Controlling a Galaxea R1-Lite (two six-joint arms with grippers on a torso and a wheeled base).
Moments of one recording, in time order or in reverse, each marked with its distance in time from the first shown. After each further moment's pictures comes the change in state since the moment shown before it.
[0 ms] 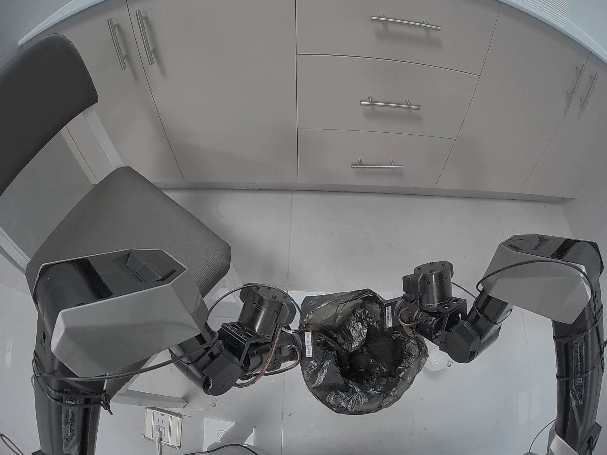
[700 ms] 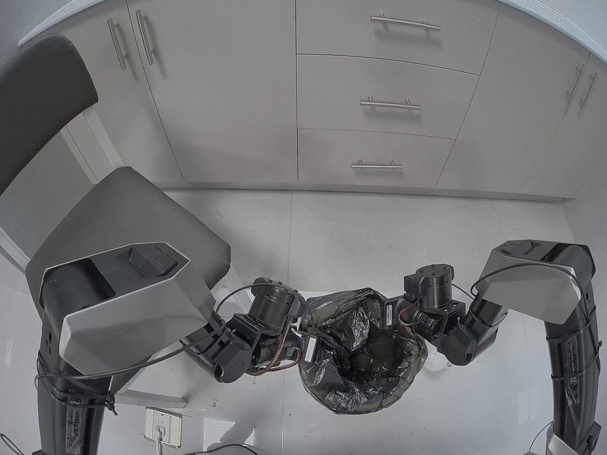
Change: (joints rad) left arm 0.001 0.021 -0.122 0.210 0.059 0.305; right arm -0.015 0.049 -0.009 -0.089 -0.004 0.000
